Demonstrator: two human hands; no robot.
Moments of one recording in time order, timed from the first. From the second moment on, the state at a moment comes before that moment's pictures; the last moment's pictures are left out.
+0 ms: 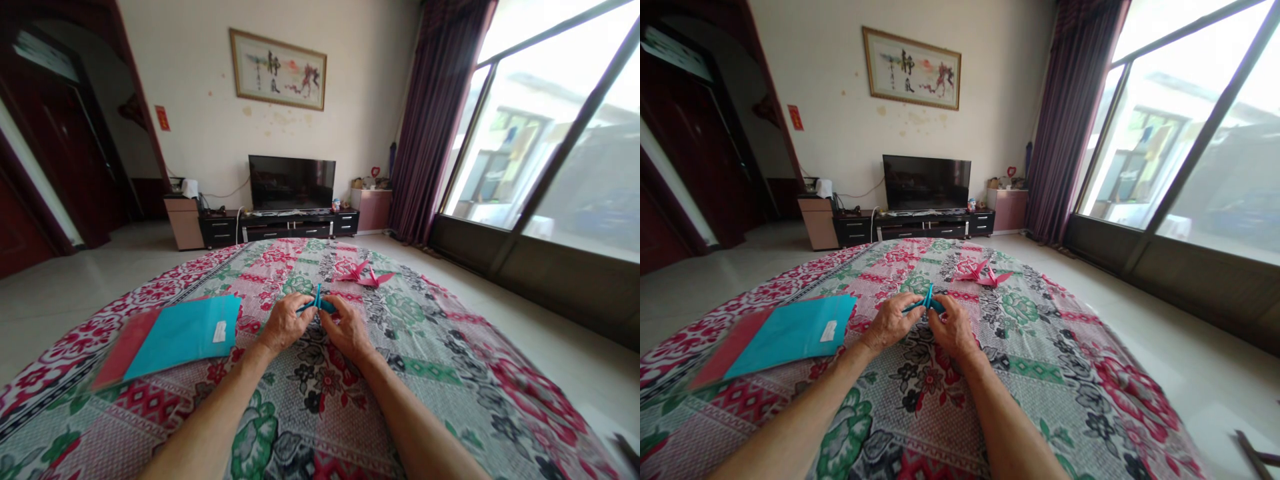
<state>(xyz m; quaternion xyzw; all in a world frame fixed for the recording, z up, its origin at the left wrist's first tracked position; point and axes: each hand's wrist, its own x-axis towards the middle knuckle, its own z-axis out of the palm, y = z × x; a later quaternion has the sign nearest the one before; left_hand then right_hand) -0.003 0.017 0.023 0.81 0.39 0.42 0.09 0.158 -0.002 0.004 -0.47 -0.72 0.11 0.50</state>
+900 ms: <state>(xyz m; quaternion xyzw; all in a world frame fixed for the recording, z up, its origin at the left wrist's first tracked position) -0.004 0.019 0.012 0.83 0.39 0.39 -0.10 0.163 0.000 0.003 -0.51 -0.75 0.00 0.42</state>
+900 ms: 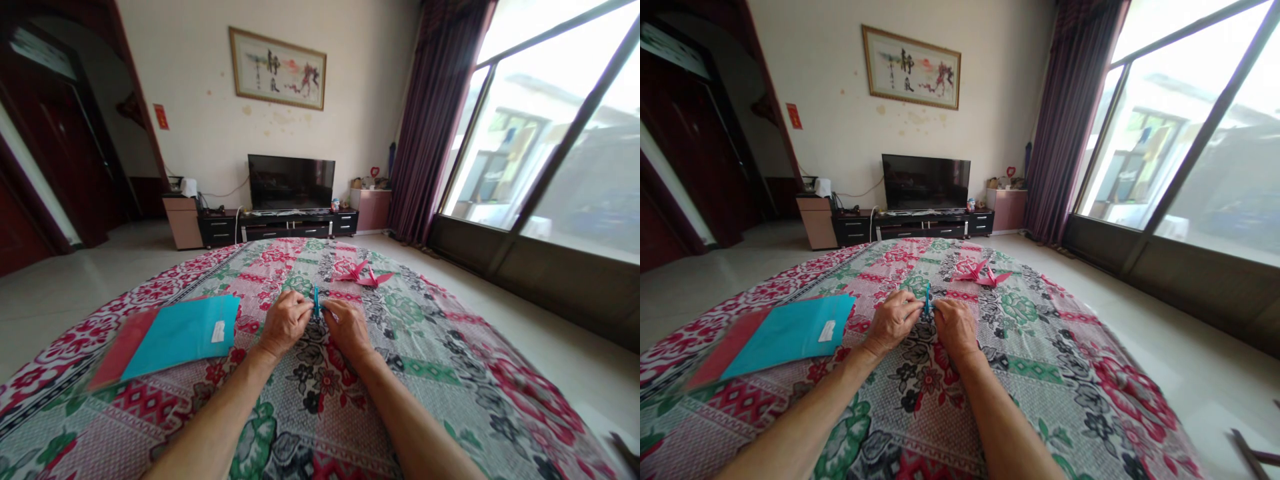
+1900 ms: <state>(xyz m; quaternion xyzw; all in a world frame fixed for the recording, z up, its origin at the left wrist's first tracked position) 0.003 0.005 0.006 0.87 0.38 0.30 -0.05 0.167 -0.012 0.001 -0.55 -0.74 0.03 0.40</state>
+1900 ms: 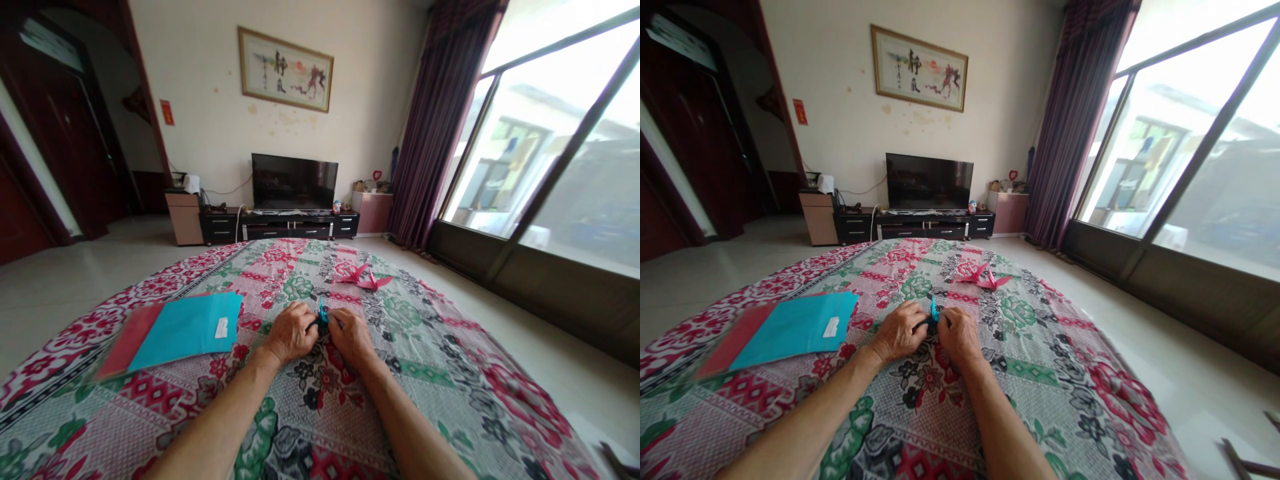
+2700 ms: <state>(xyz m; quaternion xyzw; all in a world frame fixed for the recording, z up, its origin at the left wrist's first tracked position) 0.028 0.004 0.005 0.82 0.48 0.31 -0.08 0.170 0.007 -0.001 -0.50 -0.66 0.19 0.52</state>
